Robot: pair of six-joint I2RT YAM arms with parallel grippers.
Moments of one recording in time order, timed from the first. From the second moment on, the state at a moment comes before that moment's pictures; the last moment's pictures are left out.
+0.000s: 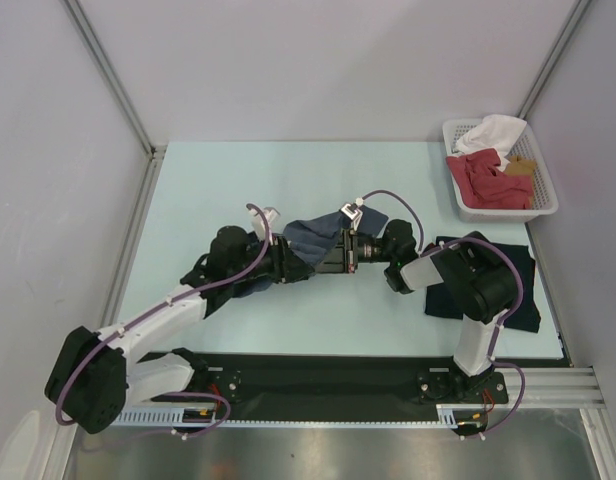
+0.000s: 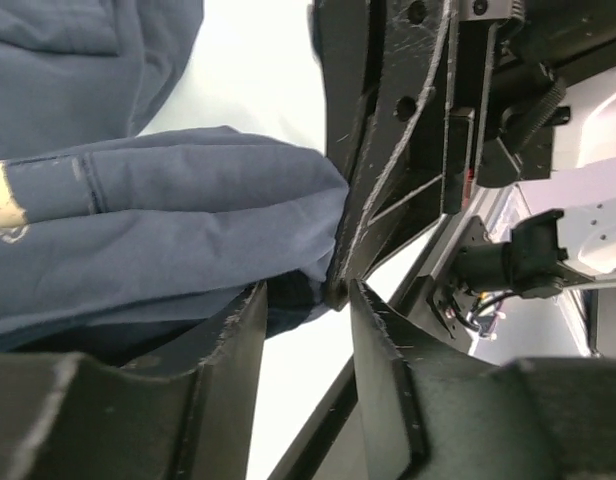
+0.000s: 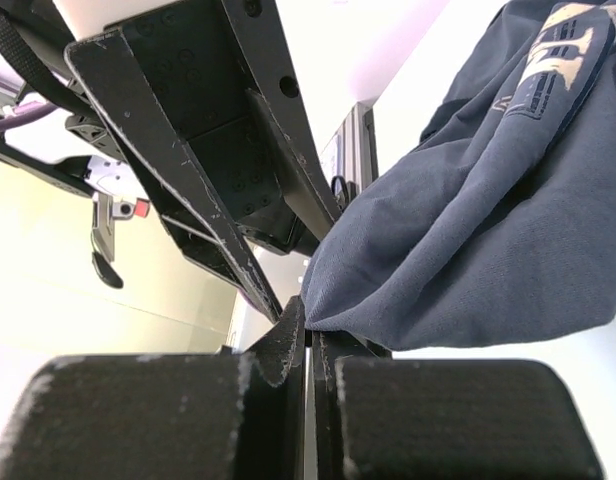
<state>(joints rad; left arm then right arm) -0.55 1.11 0.57 0.17 0.49 -0.59 0.54 1.85 0.69 1.30 -1.08 1.14</state>
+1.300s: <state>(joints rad) -0.56 1.02 0.55 0.05 0.41 -0.61 0.51 1.85 0.68 1.30 -1.07 1.13</state>
